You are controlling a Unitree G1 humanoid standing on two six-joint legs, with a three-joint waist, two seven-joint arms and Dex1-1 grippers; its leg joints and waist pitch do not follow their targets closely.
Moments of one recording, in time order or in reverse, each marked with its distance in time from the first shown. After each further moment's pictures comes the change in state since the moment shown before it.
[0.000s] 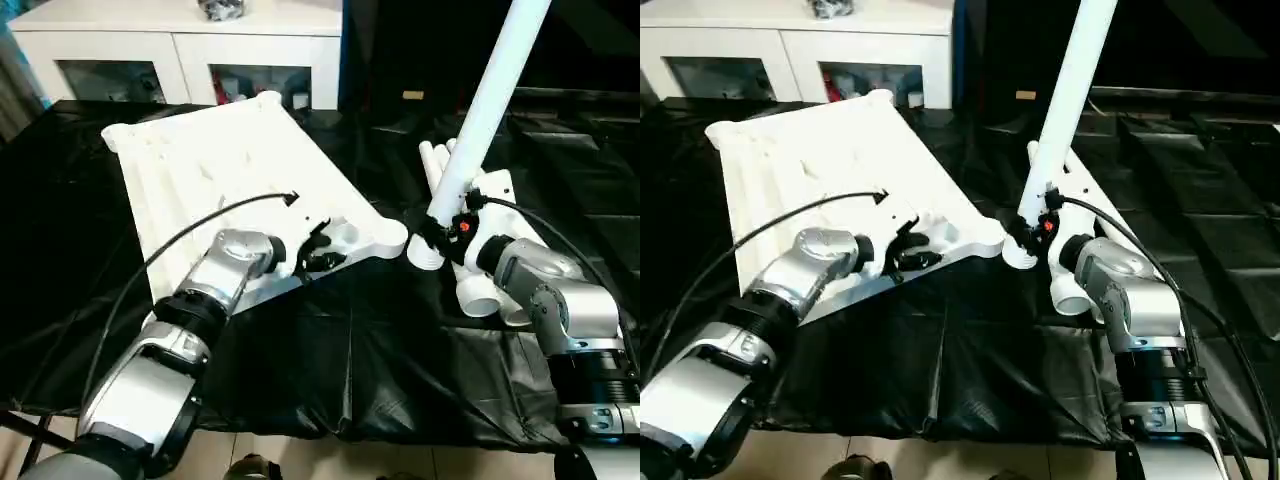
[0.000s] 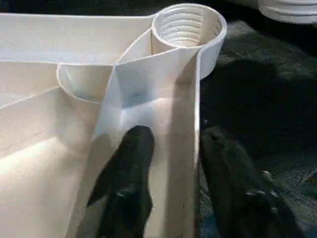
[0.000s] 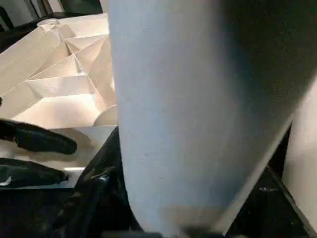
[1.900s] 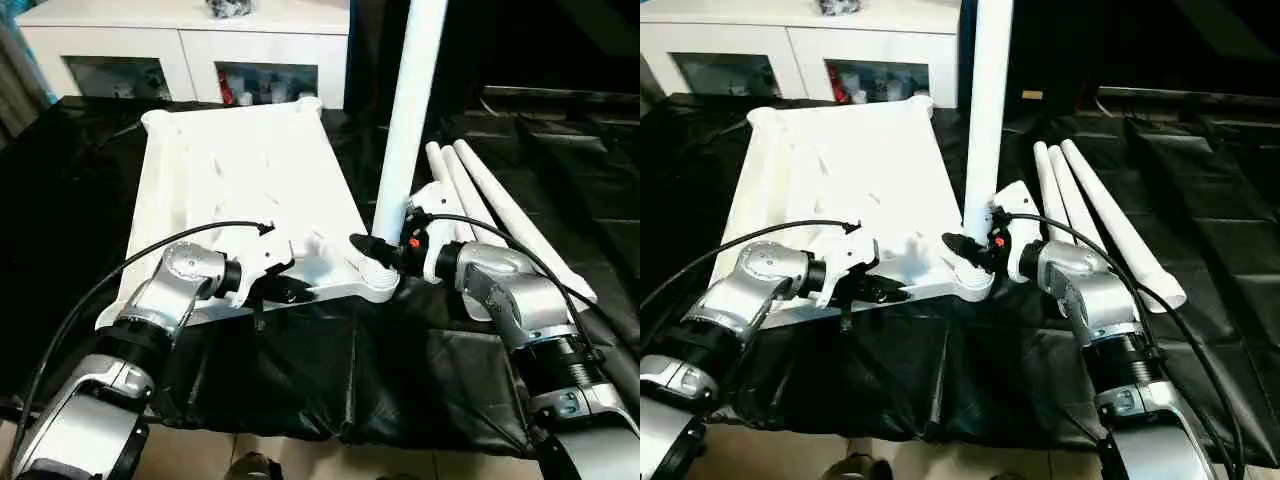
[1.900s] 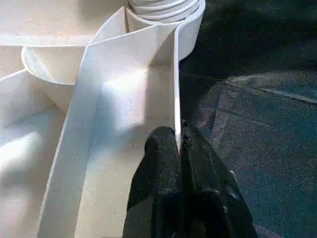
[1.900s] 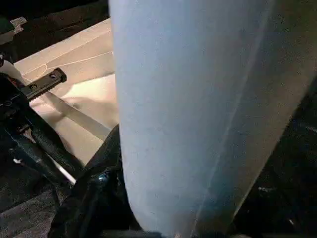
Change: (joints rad) left arm 0.171 0.201 -0.028 -0.203 0.010 -0.133 -0.419; right arm -0.067 0.033 0.177 0.158 -0.042 -0.148 0.245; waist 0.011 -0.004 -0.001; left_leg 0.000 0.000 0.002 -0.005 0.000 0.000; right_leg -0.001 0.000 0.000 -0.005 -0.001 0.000
